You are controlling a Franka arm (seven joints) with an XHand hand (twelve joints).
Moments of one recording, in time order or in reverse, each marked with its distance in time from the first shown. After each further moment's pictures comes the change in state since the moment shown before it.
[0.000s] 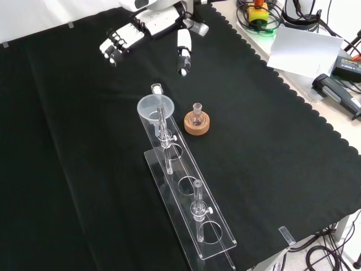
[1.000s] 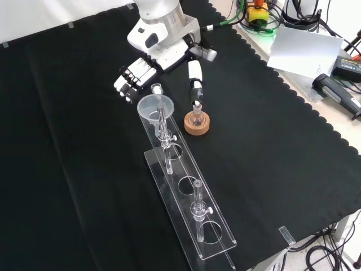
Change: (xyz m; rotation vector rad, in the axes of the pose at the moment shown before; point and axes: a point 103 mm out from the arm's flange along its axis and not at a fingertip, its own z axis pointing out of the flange) arm 0.033 0.009 0.058 0.095 -0.018 -0.051
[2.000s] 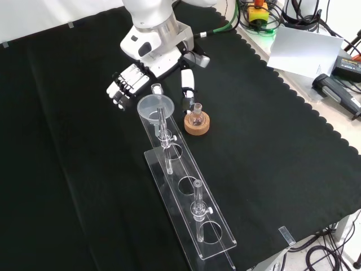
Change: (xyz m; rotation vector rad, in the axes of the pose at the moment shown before) arm -0.008 0.021 0.003 0.003 -0.042 0.013
